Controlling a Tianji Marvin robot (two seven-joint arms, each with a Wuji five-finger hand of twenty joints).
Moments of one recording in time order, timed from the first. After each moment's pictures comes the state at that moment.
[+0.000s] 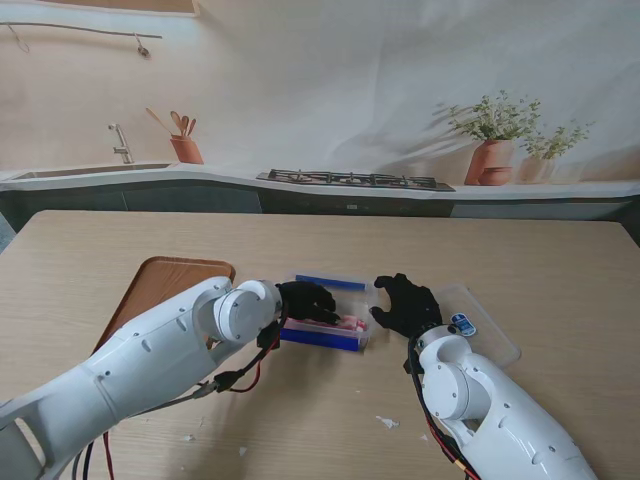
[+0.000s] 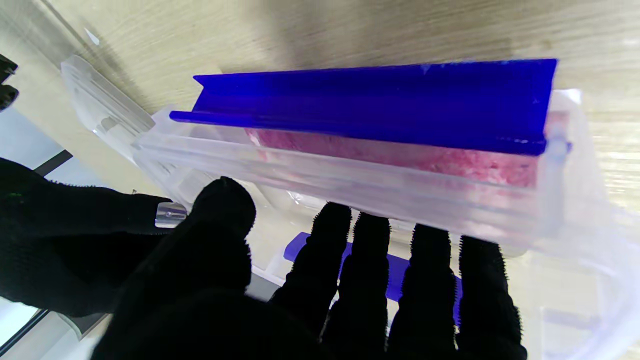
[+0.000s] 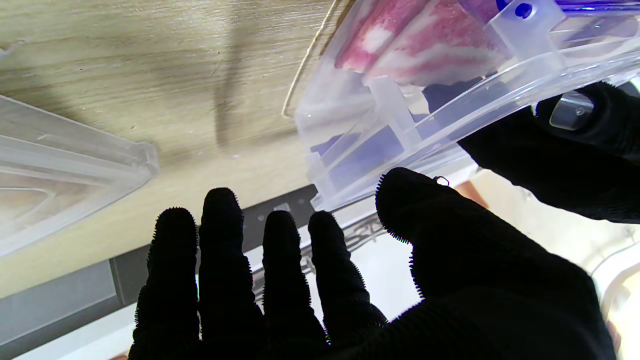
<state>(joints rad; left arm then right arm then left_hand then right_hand) 0.88 -1.18 -0.47 -1.18 0.29 0.14 -0.30 -1.45 -1.13 1.06 -1.41 -0.67 0.11 -0.19 0.72 -0.15 0.30 -0.05 0.50 0.25 0.32 0.23 0.45 0.21 0.38 0.32 0.28 0.27 0.44 0.45 -0.03 0.27 0.90 0.47 0.60 -0.41 0.76 -0.12 0.34 0.20 0.42 0.54 0.27 0.19 0.92 0.42 0.38 0.24 0.79 0.47 0.13 0.20 0.94 0.46</state>
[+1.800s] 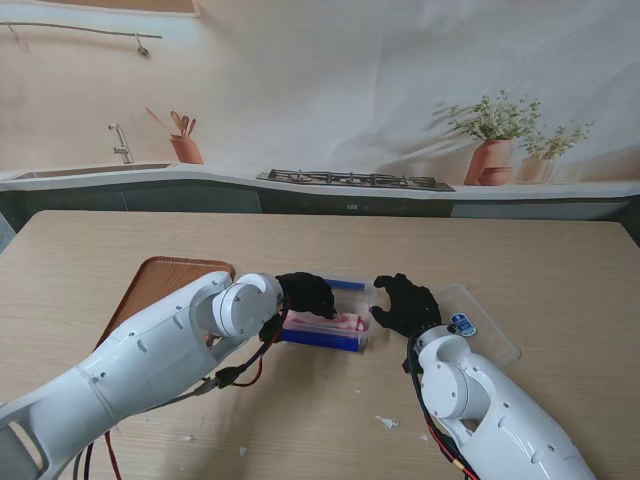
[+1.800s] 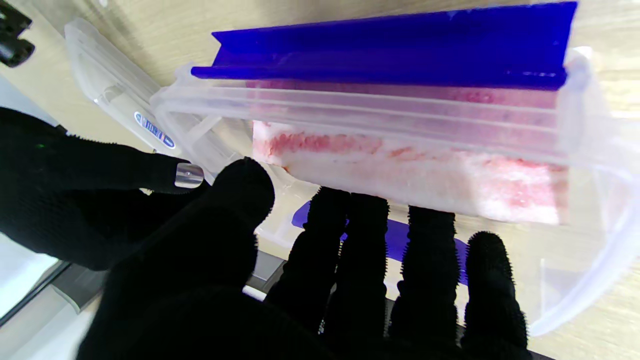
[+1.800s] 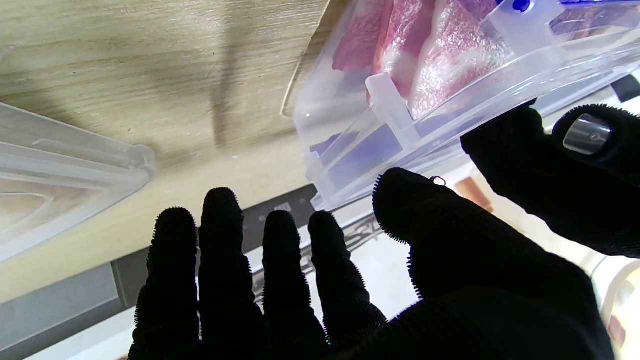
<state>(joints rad) 0.89 -1.17 -0.52 -1.25 0.31 0.22 -0.30 -1.45 -1.13 1.06 -1.41 -0.66 0.11 -0.19 0.73 -0.30 0.52 -0.05 0.63 0.21 0.42 0.28 0.62 0.19 0.61 0.64 0.50 0.30 0.80 0.80 -0.06 0.32 0.90 0.45 0.61 -0.41 0.77 -0.12 0.34 0.20 0.42 0.54 0.27 0.19 0.92 0.42 0.38 0.24 0.79 0.47 0.13 0.20 0.94 0.46</state>
